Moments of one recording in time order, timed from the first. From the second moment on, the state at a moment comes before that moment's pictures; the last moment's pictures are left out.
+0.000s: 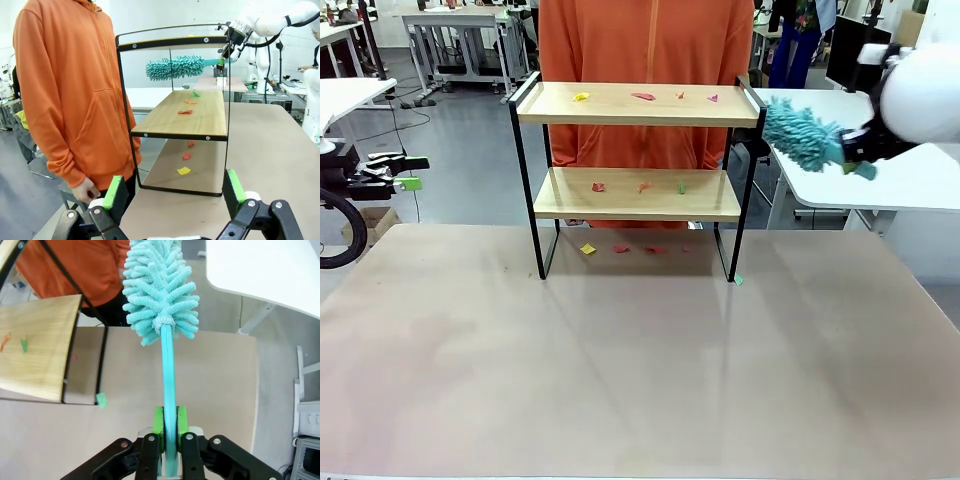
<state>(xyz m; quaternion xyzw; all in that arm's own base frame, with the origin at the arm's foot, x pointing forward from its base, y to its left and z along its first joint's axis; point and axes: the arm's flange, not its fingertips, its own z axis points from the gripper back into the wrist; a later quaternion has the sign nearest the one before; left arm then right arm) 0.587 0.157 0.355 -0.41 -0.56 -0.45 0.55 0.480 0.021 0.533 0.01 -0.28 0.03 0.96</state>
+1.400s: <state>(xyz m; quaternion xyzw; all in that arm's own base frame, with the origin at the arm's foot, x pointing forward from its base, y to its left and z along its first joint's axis) 0.587 0.157 0.354 -0.41 -0.56 -0.45 0.55 0.294 -0.084 0.568 0.01 -0.13 0.55 0.82</state>
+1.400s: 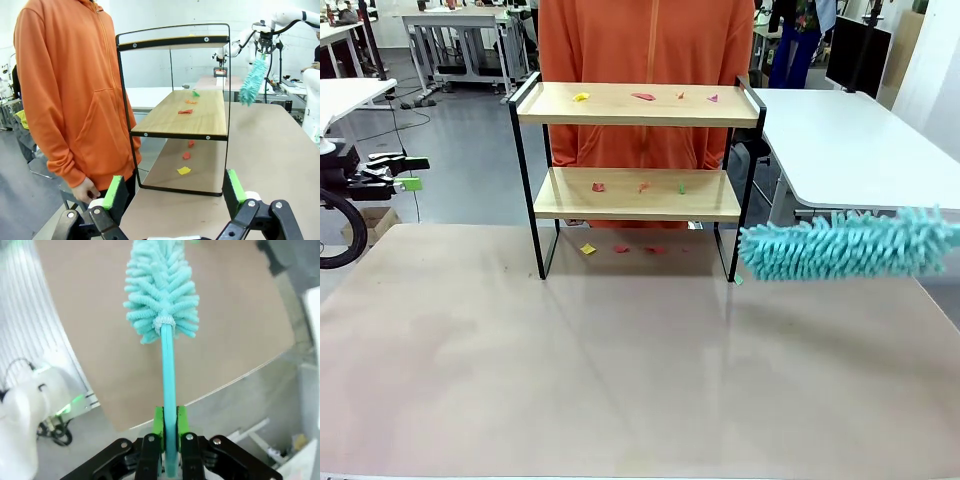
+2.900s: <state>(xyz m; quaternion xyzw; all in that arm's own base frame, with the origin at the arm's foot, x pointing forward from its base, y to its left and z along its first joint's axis) 0.587 0.157 0.354 -0.41 -0.56 -0.45 0.55 0.272 0.001 0.531 0.08 -0.07 0.68 0.73</state>
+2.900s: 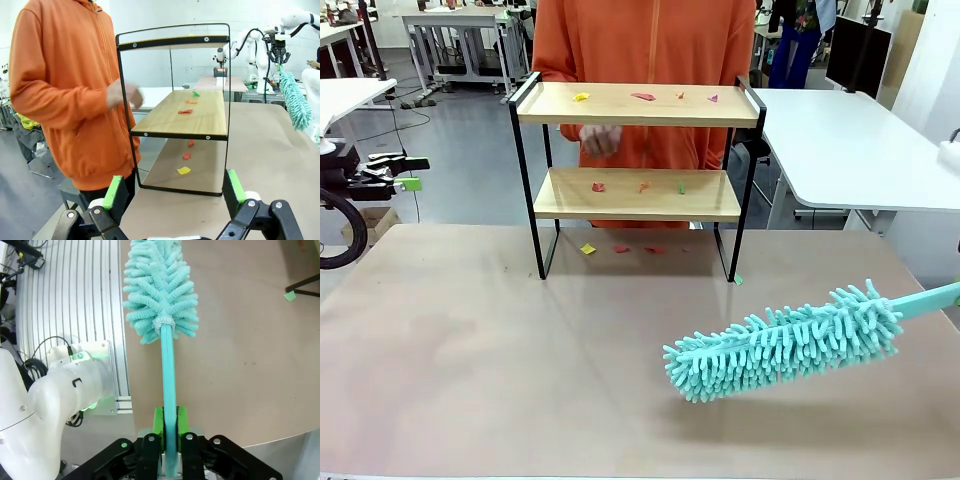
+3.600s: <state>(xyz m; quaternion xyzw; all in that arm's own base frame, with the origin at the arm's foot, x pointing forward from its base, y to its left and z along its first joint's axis) 0.587 0.157 0.354 -0.41 -0.56 -0.45 0.55 0.272 0.000 0.531 0.08 -0.07 0.68 0.73</state>
